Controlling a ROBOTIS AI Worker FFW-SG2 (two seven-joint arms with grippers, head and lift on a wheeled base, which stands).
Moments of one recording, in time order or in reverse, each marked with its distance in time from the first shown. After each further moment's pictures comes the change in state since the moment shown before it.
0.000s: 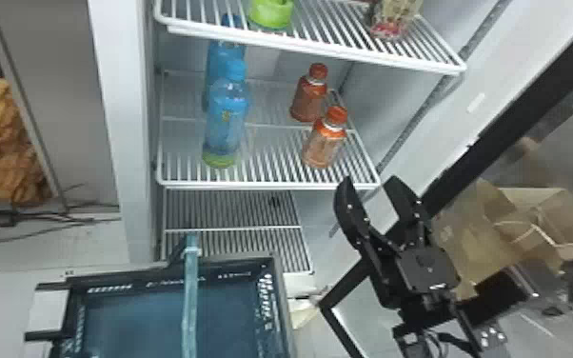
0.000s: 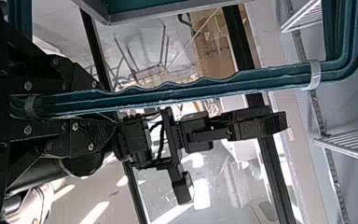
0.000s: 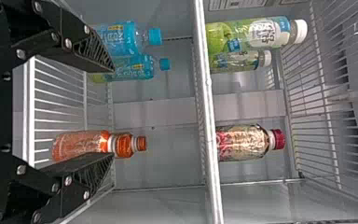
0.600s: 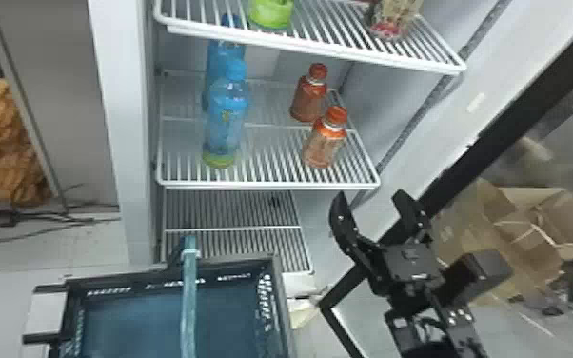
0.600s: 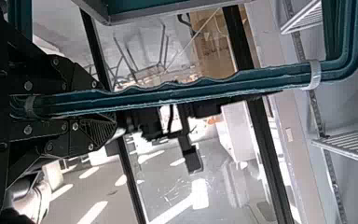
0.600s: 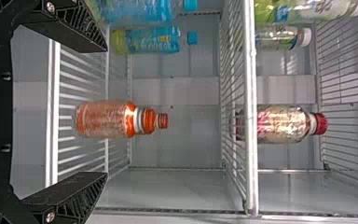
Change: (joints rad) left arm 0.009 -0.003 0.004 0.000 0.000 -0.002 -0.002; right arm -0.157 0.003 -0.039 0.232 0.068 -0.054 0.001
